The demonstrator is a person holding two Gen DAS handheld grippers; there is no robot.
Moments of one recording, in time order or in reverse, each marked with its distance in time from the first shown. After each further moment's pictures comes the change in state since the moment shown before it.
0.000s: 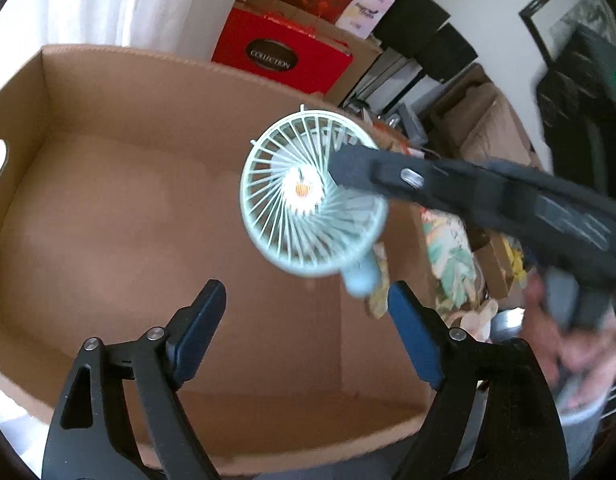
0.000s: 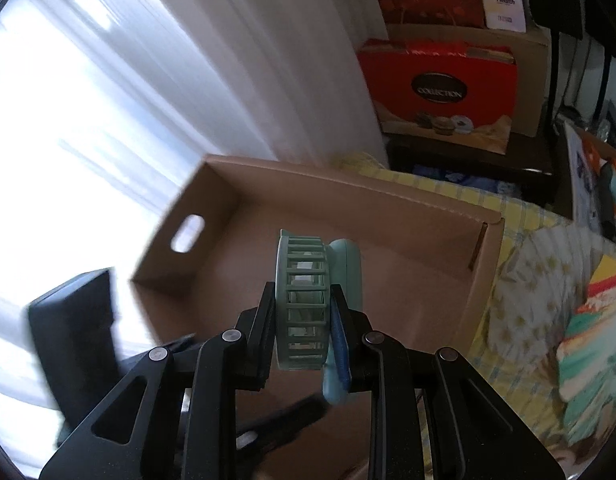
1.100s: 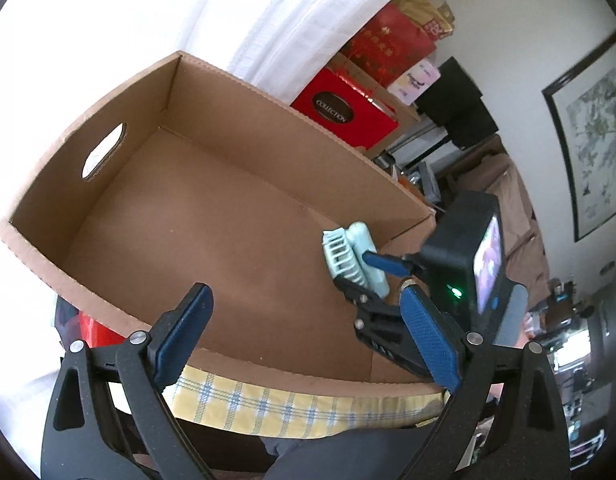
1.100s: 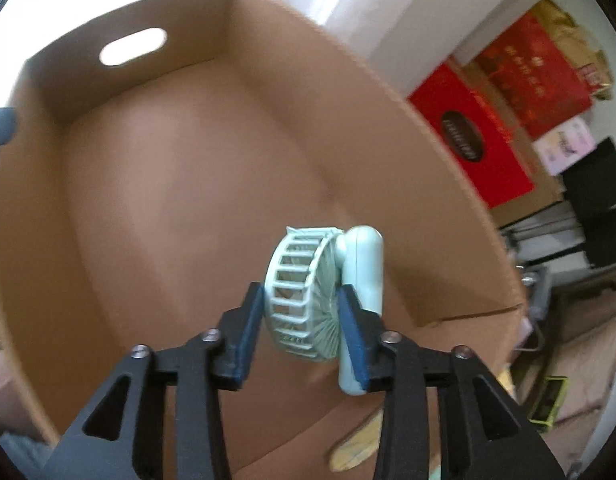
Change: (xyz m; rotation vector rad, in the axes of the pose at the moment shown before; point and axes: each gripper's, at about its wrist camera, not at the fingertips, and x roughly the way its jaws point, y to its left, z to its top) left arm -0.068 0.082 0.003 -0.187 -0.131 -0.014; right arm 0.103 0.064 -0.046 -0.631 0.225 -0.463
